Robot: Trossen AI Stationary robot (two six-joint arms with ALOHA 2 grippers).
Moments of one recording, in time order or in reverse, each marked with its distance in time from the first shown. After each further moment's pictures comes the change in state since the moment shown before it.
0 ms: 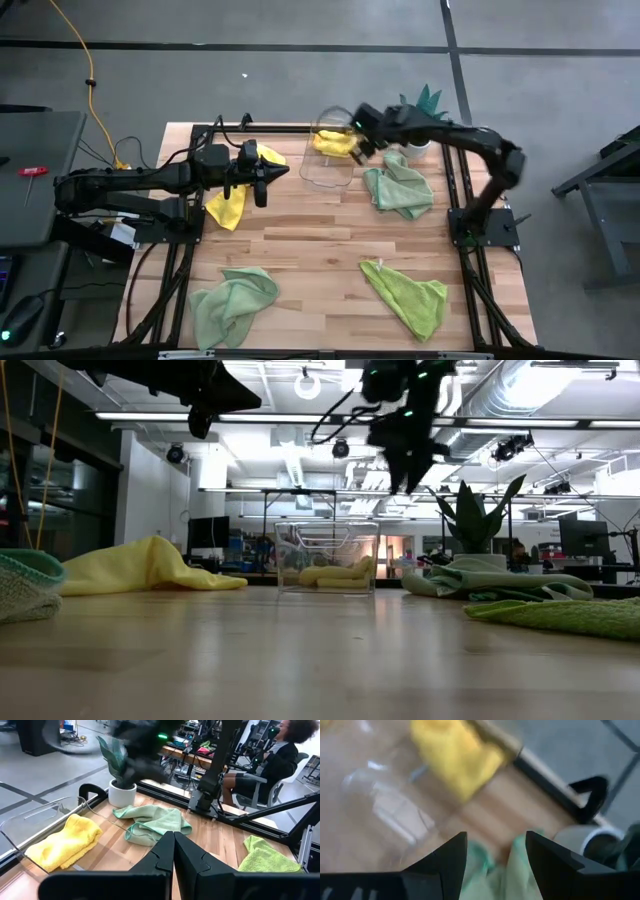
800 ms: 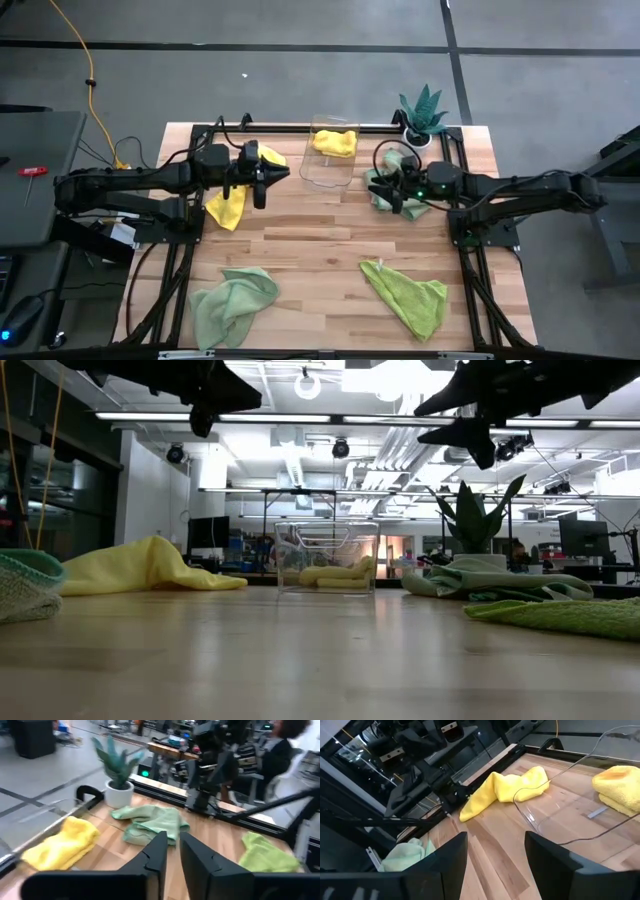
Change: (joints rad) left arm -0.006 0.000 0.001 -0.001 0.045 0.026; right arm 0.339 -0.794 -1.022 1.200 -0.197 0.249
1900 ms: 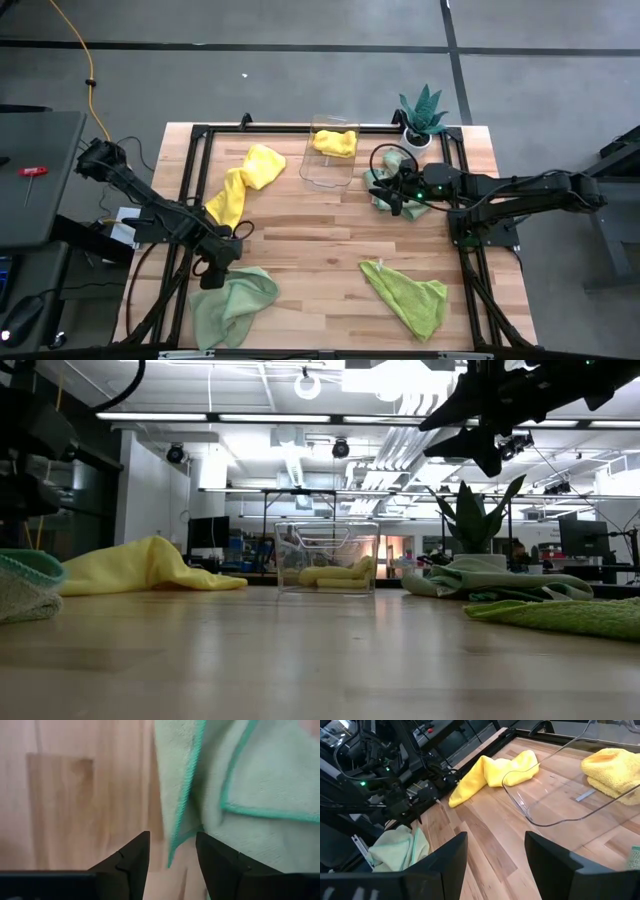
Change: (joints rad) left arm -0.808 0.155 -0.126 -0.761 0.095 -0.493; right arm -0.002 0.001 0.003 -0.092 0.001 0.003
